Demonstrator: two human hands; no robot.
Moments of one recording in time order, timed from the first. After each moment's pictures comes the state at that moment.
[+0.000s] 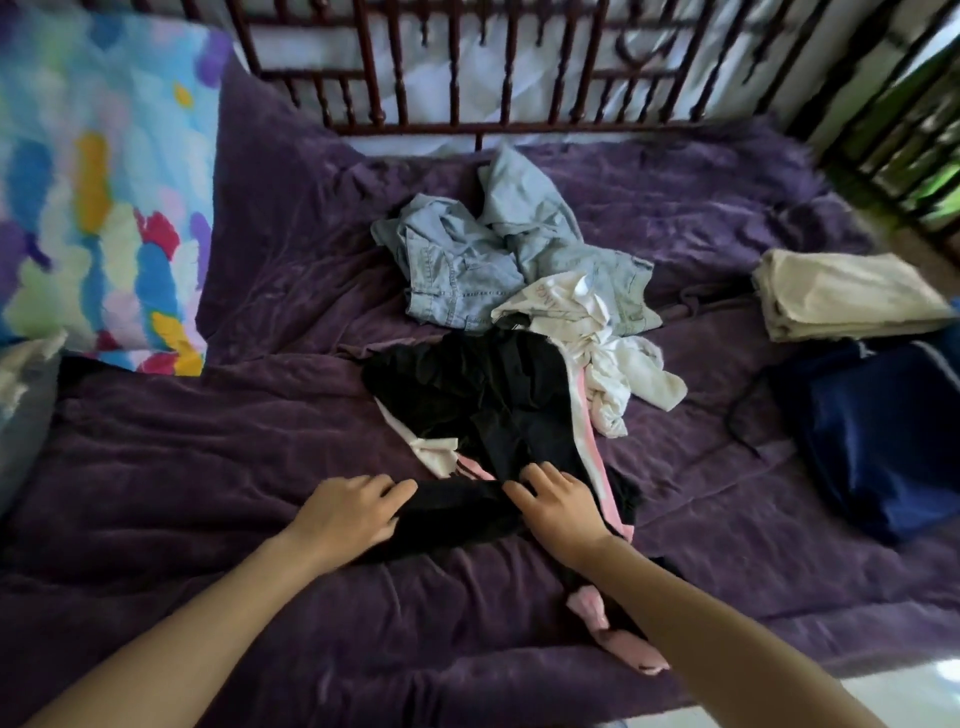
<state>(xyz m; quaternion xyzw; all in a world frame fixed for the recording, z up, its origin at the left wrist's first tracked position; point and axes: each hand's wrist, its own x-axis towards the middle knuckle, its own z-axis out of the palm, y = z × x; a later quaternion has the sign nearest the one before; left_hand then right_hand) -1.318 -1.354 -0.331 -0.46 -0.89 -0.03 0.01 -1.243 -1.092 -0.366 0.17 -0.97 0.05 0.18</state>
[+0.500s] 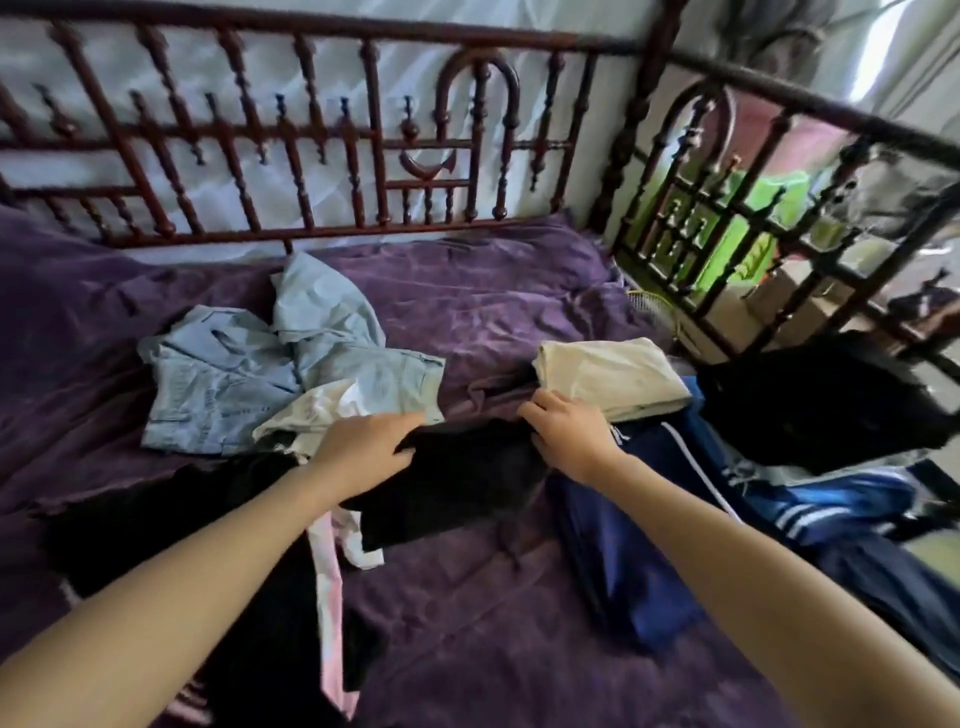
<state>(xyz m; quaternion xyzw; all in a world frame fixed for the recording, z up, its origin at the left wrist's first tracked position) -1.370 -0.910 -0.209 -0.39 -0.91 -0.09 -0.05 -1.278 -0.672 -0.217 0.07 -0.98 -0.04 0.16</state>
